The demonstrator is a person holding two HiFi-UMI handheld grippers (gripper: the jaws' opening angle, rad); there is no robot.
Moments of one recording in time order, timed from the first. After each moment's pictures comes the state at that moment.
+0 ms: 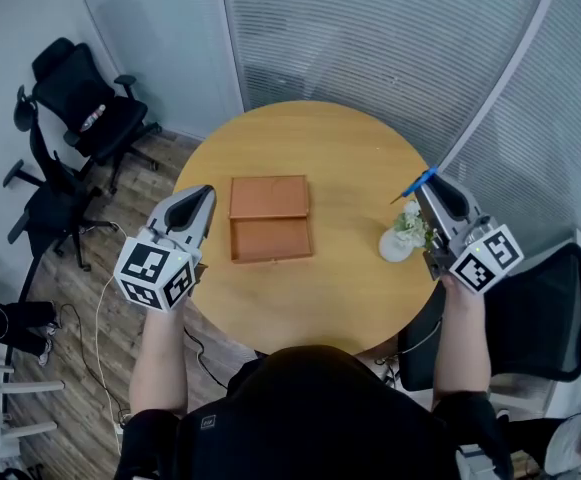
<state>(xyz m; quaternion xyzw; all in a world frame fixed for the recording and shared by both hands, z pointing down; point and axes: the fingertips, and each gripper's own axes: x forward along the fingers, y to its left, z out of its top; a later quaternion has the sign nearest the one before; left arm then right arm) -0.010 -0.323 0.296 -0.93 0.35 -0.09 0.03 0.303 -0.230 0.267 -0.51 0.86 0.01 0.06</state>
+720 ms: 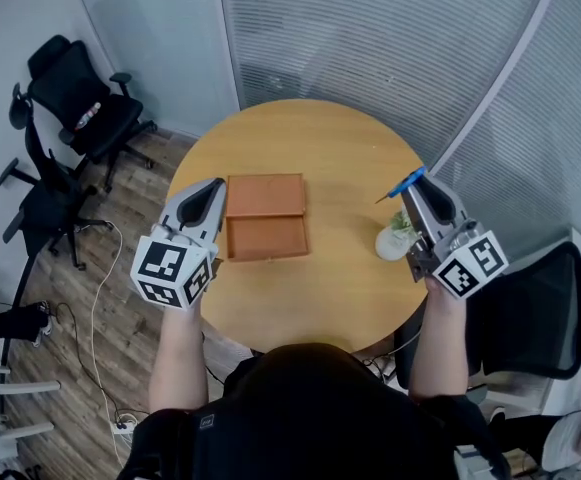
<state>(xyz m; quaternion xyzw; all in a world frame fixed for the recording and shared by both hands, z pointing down) 0.011 -0.324 0.296 -0.93 0.37 -0.06 0.03 0.282 -0.230 0.270 -0.52 0.85 0.02 0.09</state>
